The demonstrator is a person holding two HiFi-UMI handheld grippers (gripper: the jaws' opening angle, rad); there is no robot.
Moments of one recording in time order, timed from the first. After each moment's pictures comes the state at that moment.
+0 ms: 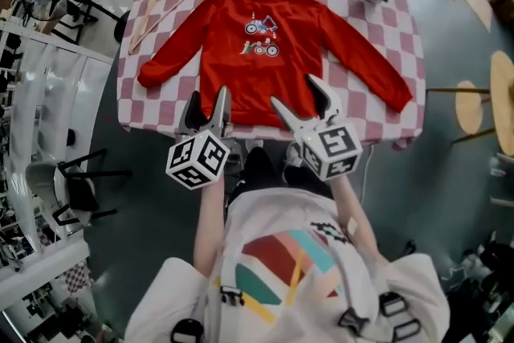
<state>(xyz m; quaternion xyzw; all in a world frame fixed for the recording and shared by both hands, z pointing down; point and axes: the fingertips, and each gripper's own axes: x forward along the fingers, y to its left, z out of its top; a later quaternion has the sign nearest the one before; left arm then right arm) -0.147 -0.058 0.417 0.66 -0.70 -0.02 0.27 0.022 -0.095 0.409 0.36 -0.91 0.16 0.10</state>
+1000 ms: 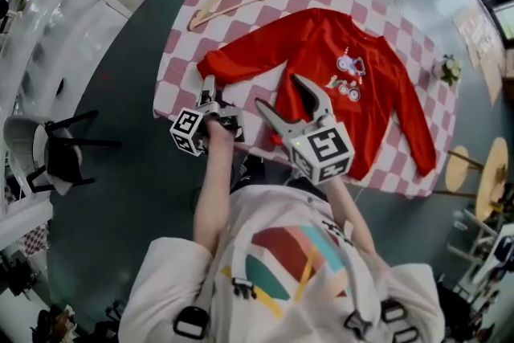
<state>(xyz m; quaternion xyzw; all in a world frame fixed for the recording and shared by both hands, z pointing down) -0.449 -0.067 0.595 0.25 -0.60 -0.53 0.54 -0.298 -0.101 0.412 0.20 -0.96 0.12 0.18</state>
